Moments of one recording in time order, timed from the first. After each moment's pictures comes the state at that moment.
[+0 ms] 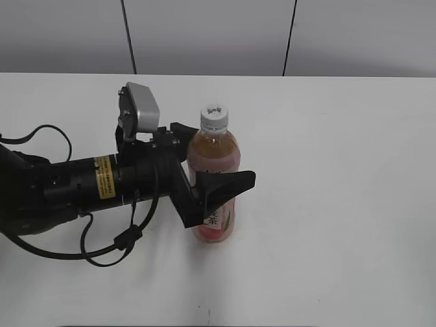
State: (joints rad) left arm -0.48 1.98 -0.69 0.86 -1.21 -0.40; right arm 0.04 -0.01 -0.51 0.06 1.10 -0.12
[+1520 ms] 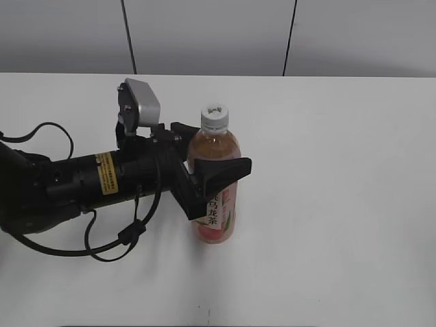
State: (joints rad) left arm -0.49 1.98 -0.70 0.81 -1.19 -0.40; right arm 0.04 -0.01 -0.51 0.06 1.10 -0.12
